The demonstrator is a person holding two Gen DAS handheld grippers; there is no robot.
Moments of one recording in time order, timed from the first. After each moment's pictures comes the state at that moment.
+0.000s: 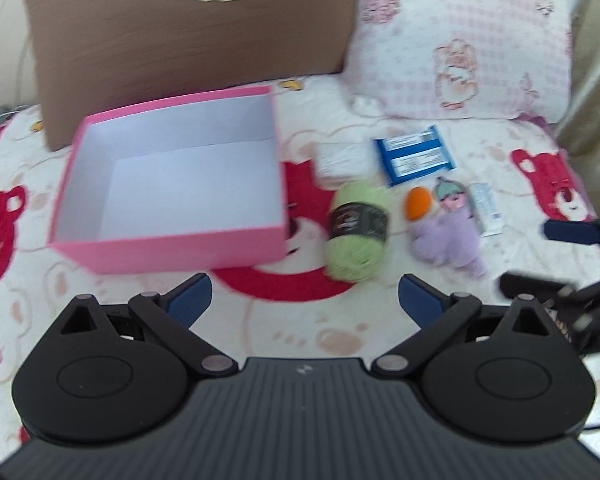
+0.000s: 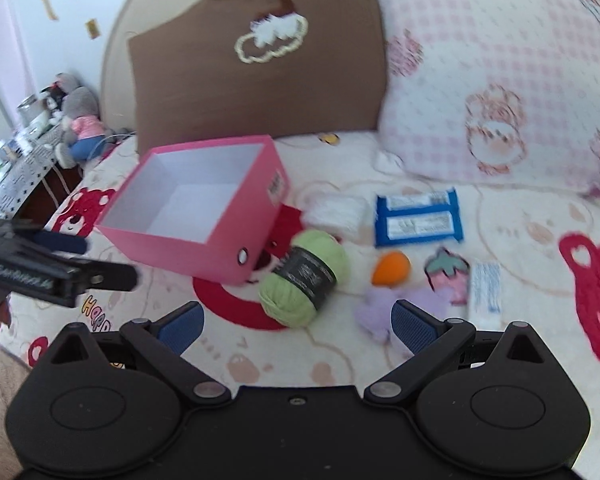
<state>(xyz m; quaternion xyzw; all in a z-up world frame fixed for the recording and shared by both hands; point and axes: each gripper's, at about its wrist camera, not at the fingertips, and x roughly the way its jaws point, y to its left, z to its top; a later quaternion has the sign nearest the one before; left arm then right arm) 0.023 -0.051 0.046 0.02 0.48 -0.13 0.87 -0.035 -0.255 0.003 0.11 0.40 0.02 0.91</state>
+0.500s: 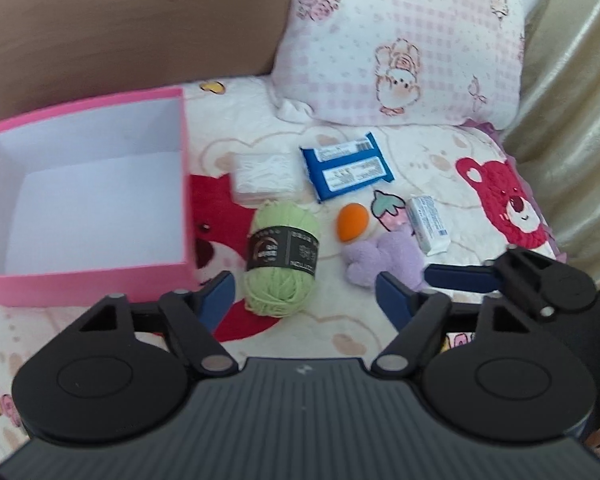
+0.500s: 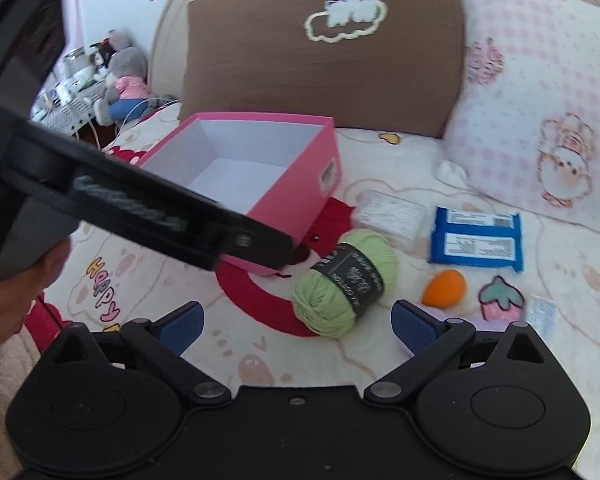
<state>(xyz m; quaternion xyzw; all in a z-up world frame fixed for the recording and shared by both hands) 0.060 -0.085 0.004 -0.02 0.47 -0.22 0.85 -0.006 -0.220 -0.039 0.05 0.39 0.09 0.91</state>
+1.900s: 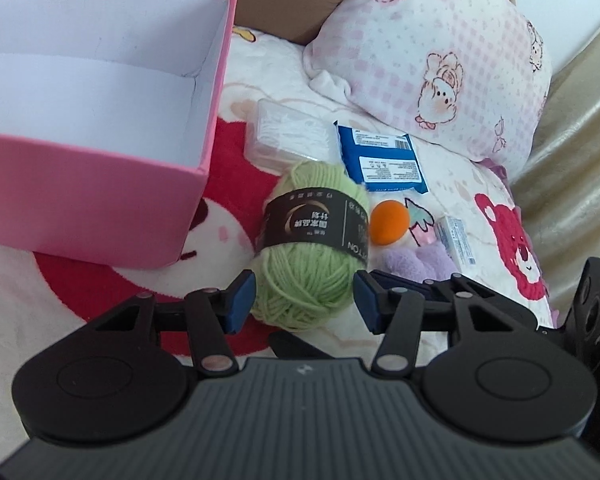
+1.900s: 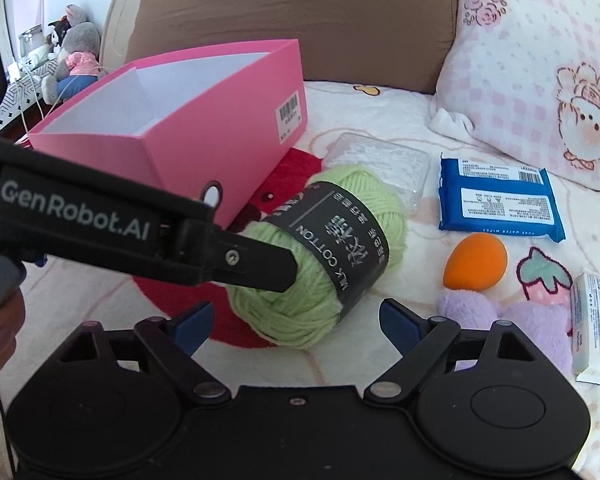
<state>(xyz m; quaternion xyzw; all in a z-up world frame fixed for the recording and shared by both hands) 0.087 -0.054 -0.129 -0.17 0.44 -0.23 0.85 0.051 -0.212 -0.154 0.03 0.39 0.02 0.92</state>
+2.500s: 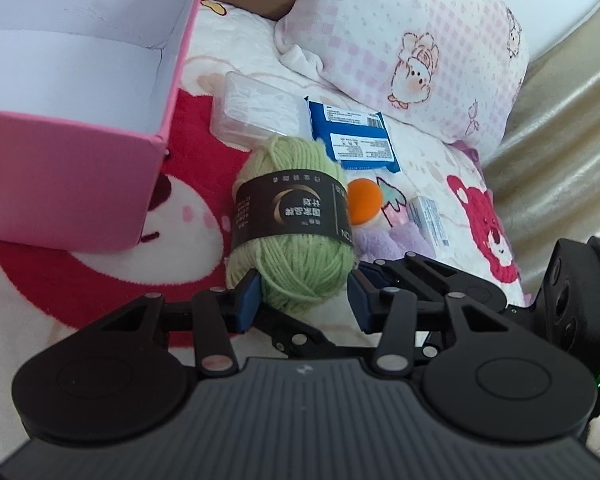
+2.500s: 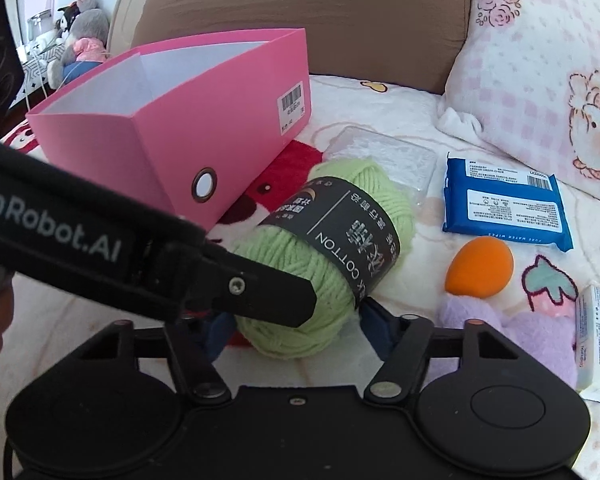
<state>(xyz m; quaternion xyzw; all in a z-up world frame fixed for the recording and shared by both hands) 0.087 -0.064 -0.135 -0.18 0.46 -0.28 0.82 0.055 -0.213 -0.162 0.01 0.39 0.03 0.92</state>
